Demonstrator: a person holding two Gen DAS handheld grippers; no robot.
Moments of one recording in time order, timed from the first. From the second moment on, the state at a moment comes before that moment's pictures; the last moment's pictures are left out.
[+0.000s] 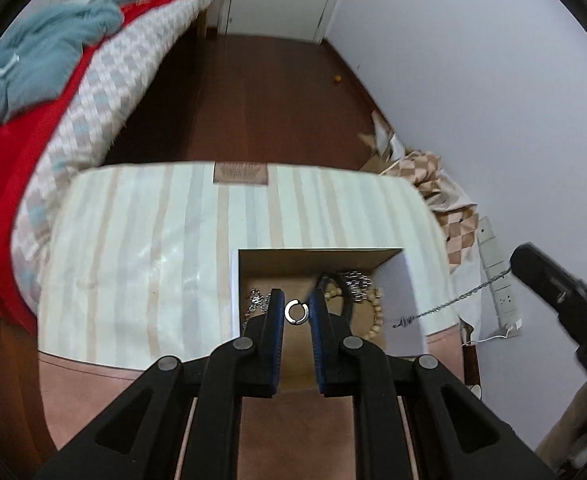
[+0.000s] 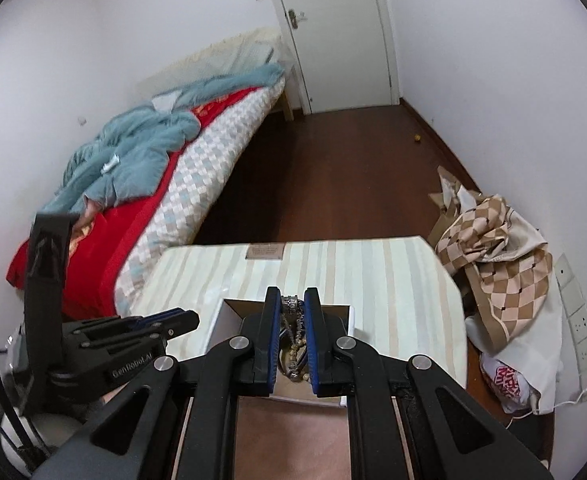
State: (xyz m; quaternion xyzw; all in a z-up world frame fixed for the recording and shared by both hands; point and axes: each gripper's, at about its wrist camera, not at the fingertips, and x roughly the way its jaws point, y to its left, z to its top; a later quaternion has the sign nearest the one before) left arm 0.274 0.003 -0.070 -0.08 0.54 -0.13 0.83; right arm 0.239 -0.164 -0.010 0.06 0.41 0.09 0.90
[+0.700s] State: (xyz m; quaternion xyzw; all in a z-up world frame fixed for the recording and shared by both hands) left arm 0.308 -0.003 -0.104 -0.08 0.59 -0.09 0.80; right arm 0.290 -0.166 -0.115 0.05 0.55 0.09 0.83
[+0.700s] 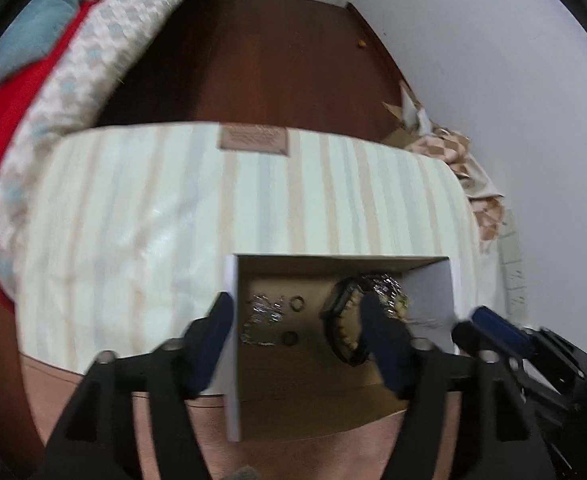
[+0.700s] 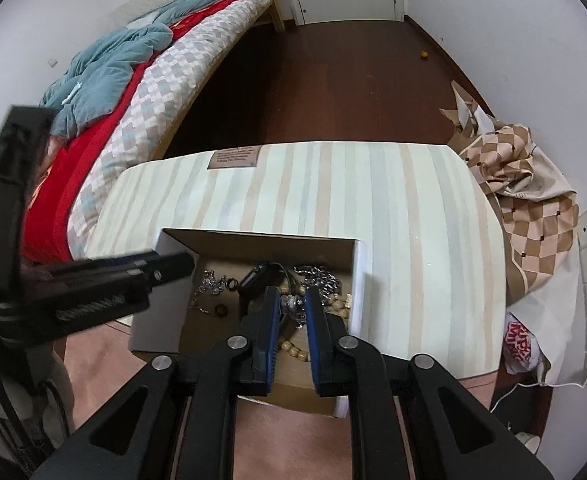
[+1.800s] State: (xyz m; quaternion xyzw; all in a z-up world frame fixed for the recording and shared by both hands) left arm 0.156 0.009 -0.029 0.01 0.47 0.01 0.88; right arm 0.167 -0.173 -0.049 0.00 0.50 -0.03 0.86
